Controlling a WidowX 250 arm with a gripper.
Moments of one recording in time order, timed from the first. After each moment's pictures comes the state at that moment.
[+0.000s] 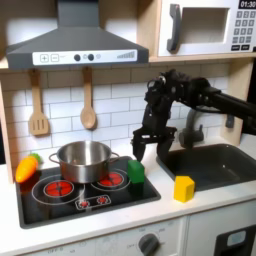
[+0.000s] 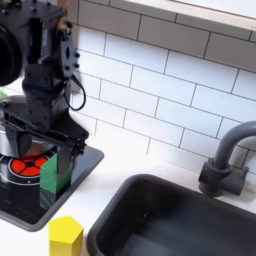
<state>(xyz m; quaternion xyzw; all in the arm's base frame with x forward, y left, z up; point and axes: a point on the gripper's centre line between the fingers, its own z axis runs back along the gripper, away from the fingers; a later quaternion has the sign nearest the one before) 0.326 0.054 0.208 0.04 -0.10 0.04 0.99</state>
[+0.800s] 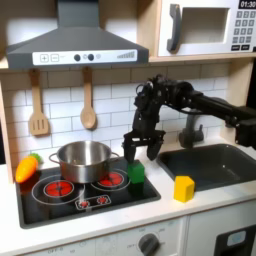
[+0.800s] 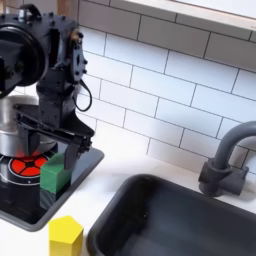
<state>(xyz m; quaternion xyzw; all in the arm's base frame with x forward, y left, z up) 0.356 0.060 0.189 0.05 -0.09 0.05 0.99</state>
